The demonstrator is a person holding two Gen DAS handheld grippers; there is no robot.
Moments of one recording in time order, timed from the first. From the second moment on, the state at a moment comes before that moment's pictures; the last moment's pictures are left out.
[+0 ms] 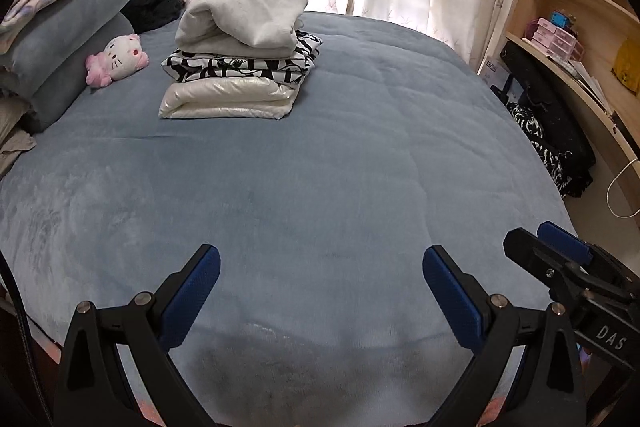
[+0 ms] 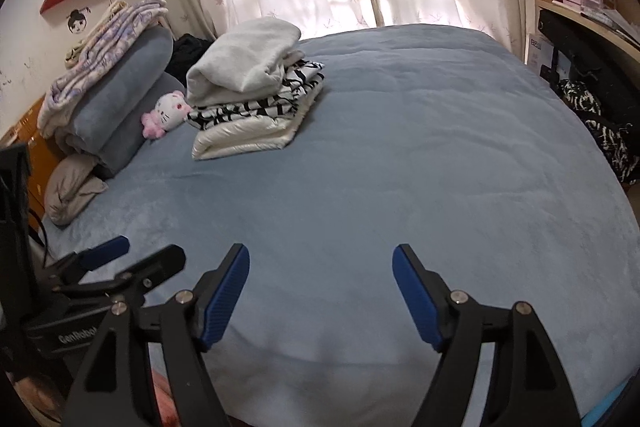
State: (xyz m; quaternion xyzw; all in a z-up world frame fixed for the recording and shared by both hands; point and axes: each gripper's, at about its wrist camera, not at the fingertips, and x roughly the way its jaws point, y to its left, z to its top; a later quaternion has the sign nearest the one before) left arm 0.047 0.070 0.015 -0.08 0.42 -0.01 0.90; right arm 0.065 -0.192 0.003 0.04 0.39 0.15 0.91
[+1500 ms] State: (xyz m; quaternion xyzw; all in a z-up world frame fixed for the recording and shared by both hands) left arm 0.031 0.053 0.024 -0.04 0.41 0.02 0.91; right arm 0.055 -0.205 -0.006 0.05 0.39 0.15 0.91
